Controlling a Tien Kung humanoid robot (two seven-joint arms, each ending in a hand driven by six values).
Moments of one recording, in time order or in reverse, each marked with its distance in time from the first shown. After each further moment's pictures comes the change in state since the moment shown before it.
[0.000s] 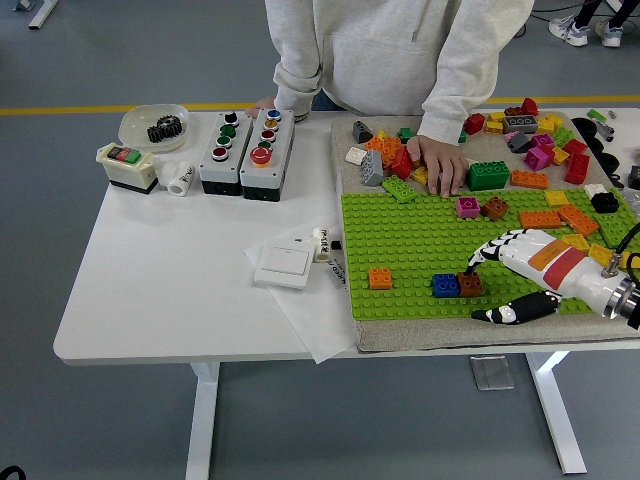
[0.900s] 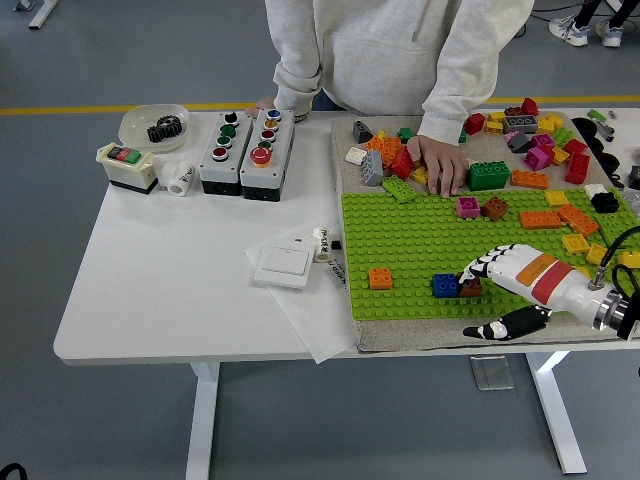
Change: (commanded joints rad) left arm -0.006 0.001 0.009 -0.001 -0.013 -0.002 -0.003; right arm 0.010 0.018 -0.046 -0.008 -0.017 0.000 -0.001
